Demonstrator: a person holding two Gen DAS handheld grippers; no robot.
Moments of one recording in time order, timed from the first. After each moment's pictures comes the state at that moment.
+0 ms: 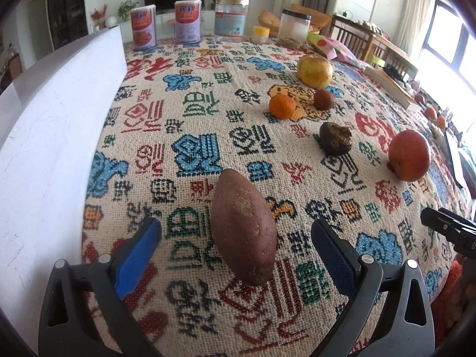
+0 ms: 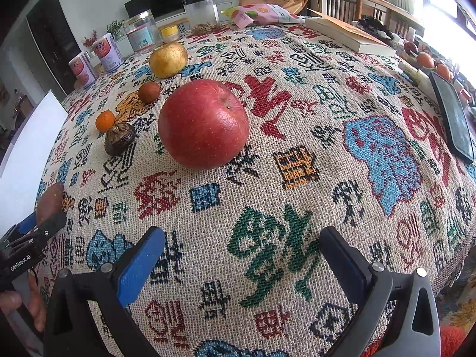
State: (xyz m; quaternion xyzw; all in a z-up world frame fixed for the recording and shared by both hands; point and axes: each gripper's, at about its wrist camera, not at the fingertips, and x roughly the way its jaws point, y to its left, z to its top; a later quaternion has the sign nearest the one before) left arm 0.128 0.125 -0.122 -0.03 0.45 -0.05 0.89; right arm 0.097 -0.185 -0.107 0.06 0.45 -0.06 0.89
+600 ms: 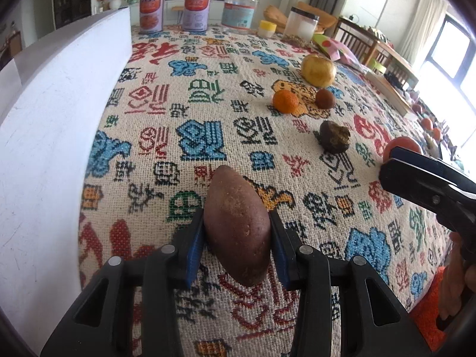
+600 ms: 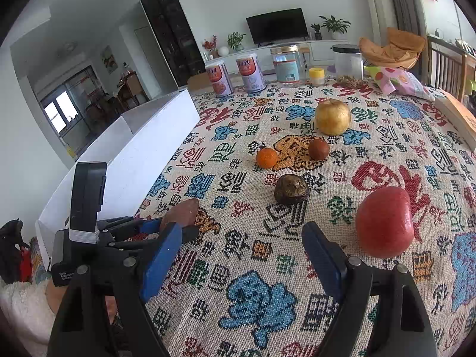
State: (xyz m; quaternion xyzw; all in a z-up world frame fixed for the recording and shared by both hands) left arm 0.121 0.139 -0.123 -0.08 0.47 -0.05 0.88; right arm 0.125 -0.072 -0.063 -0.01 0.39 0.21 0.90
